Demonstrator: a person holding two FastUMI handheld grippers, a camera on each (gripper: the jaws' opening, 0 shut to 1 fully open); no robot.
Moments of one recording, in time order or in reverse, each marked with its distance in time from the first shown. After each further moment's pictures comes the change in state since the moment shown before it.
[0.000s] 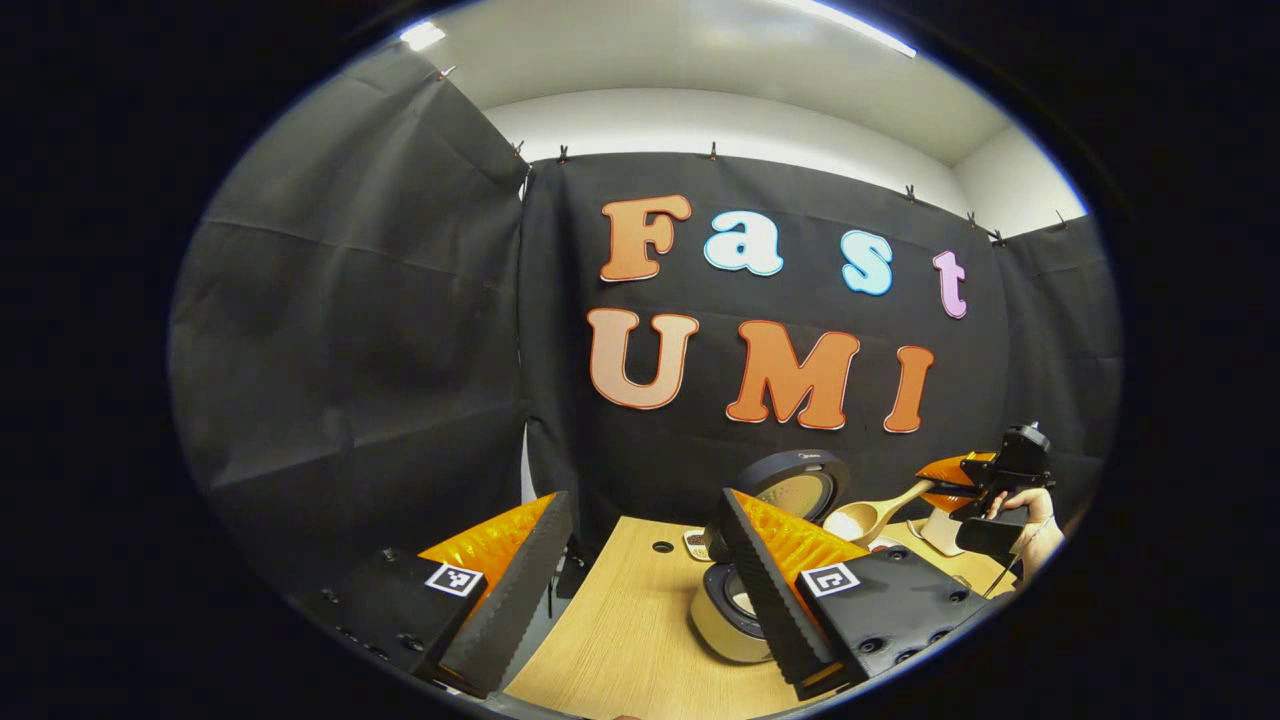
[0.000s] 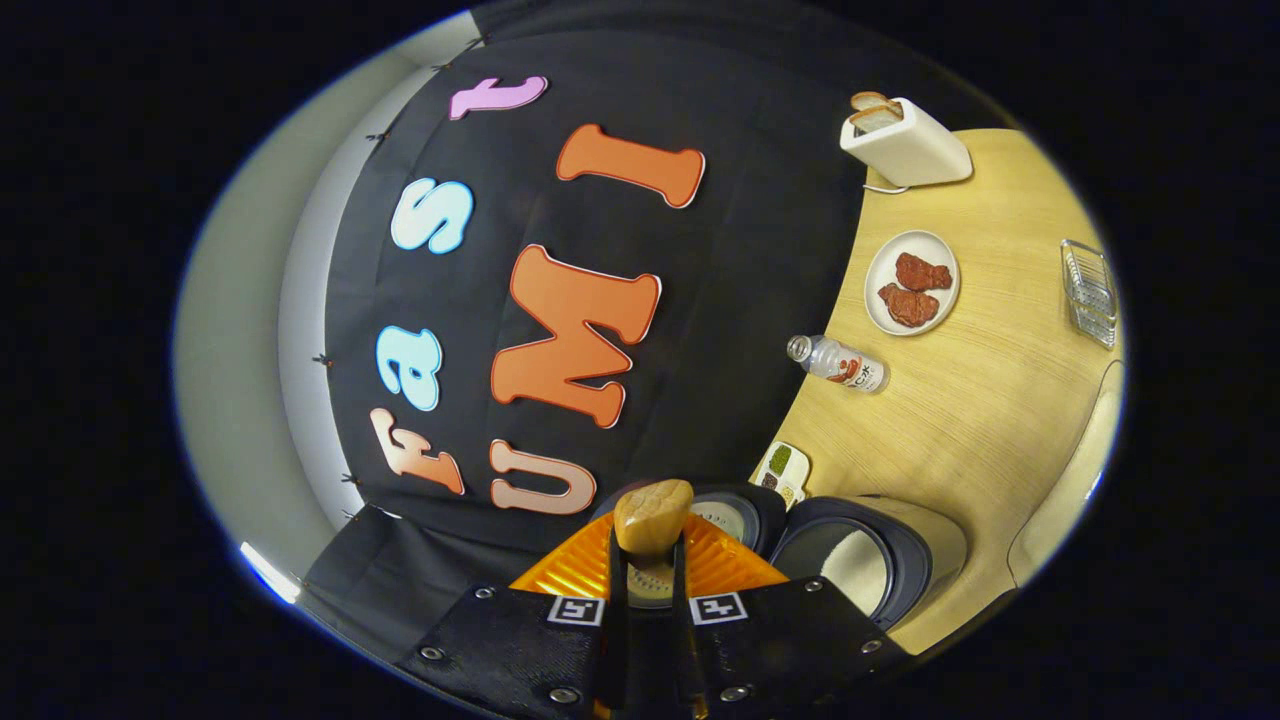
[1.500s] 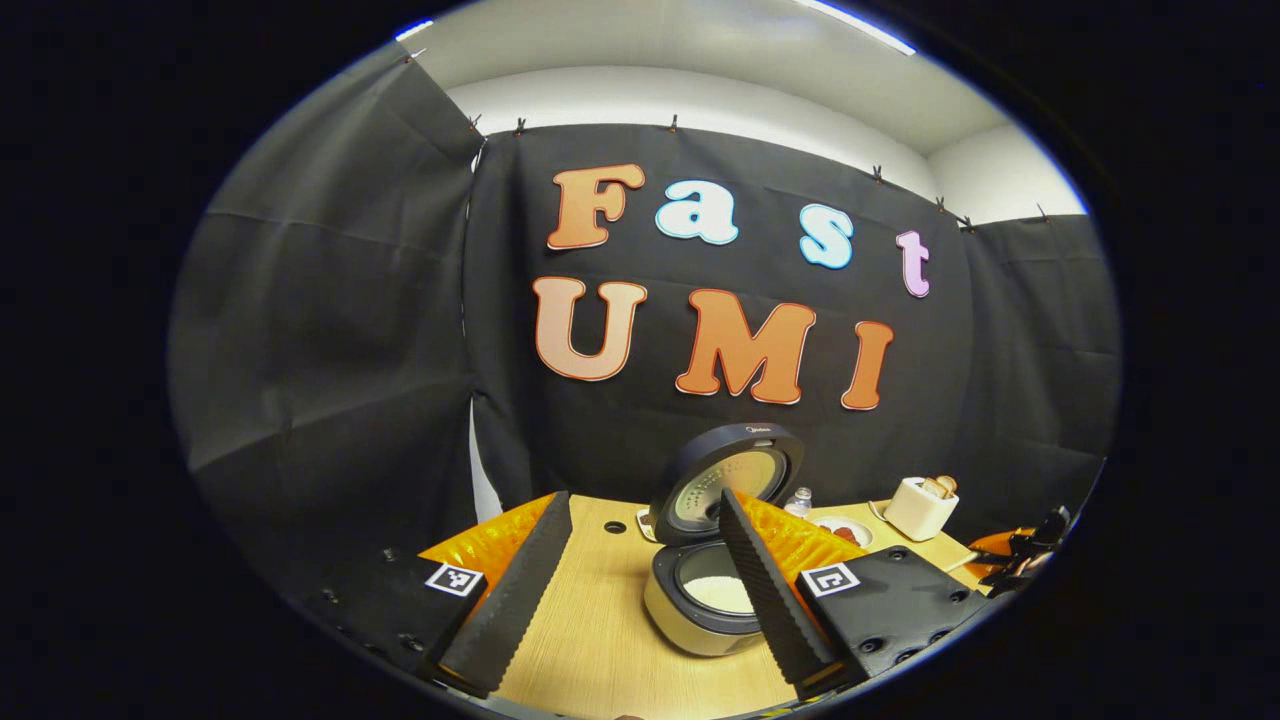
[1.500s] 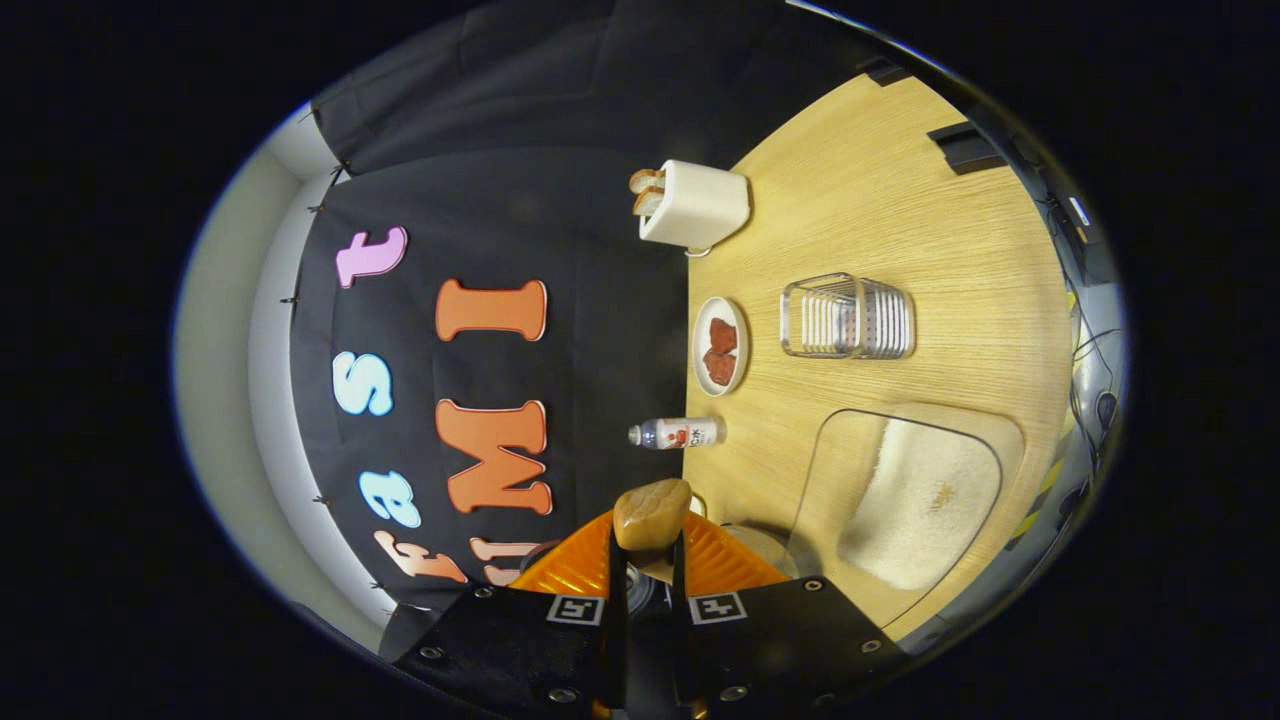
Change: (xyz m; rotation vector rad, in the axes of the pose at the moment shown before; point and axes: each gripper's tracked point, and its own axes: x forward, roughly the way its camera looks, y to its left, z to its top) left arm 0.032 -0.057 -0.028 -0.009 0.081 -0.139; right arm -0.176 -0.175 0.063 0.341 -0.204 -0.132
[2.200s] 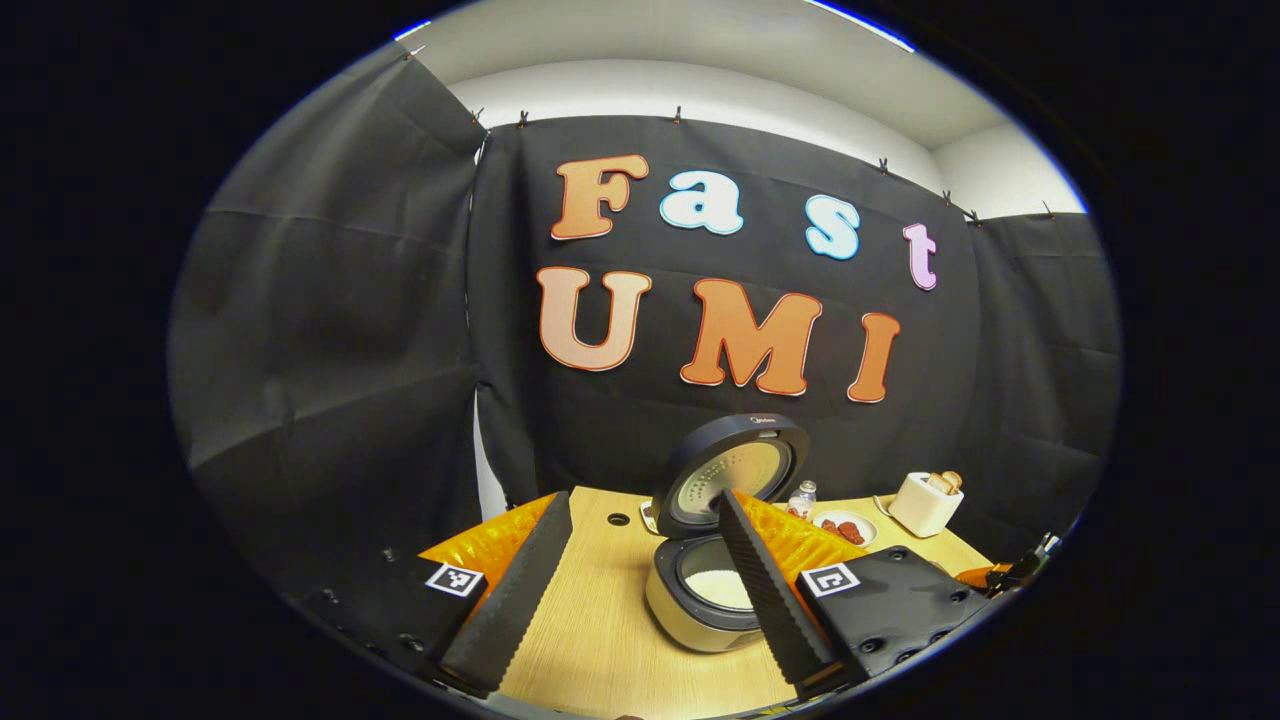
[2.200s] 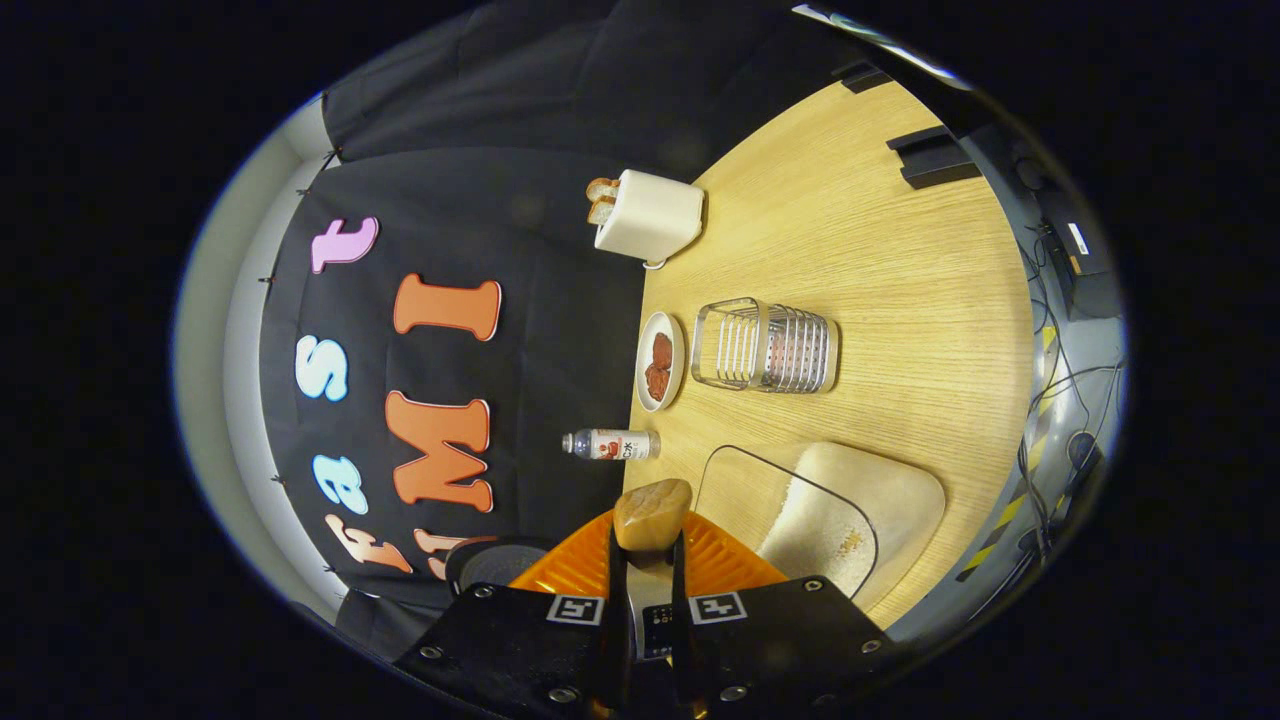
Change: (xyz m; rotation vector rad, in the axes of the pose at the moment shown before) left arm 0.007 -0.008 -0.008 -0.002 0.028 0.006; right arm -0.007 -0.098 0.021 -0.058 -0.031 -0.106
